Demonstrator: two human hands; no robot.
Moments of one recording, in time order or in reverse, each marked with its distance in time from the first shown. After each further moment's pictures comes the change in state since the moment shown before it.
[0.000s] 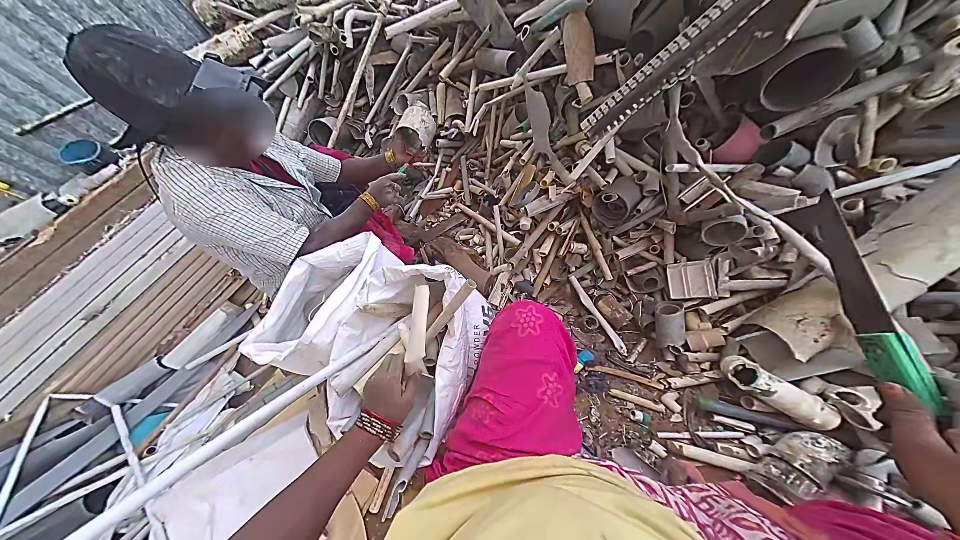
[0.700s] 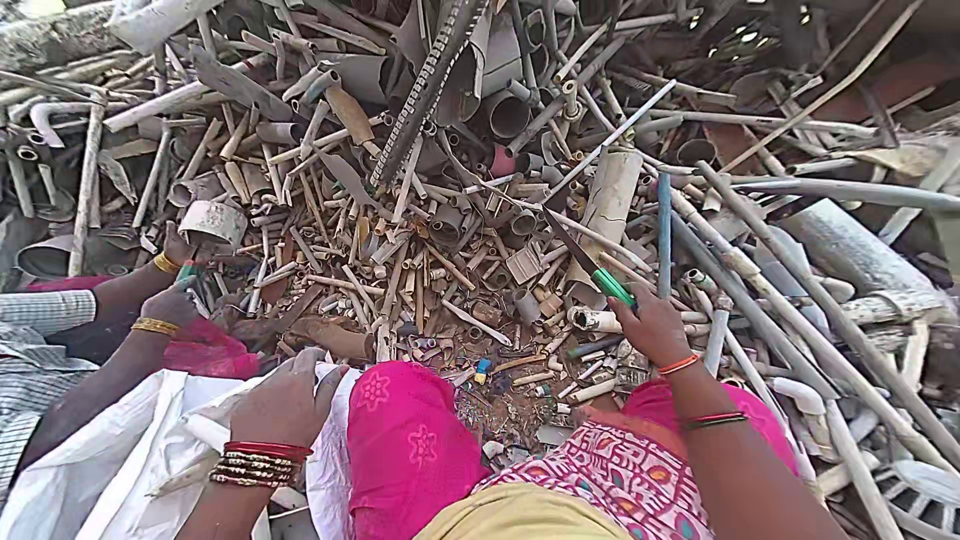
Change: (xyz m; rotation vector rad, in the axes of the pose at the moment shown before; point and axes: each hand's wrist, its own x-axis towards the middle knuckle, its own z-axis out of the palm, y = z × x) left_hand 0.121 0.168 -0.048 0.304 -0.315 0.268; right_hand 0.021 -0.016 -0.011 0.000 -0.129 0.324
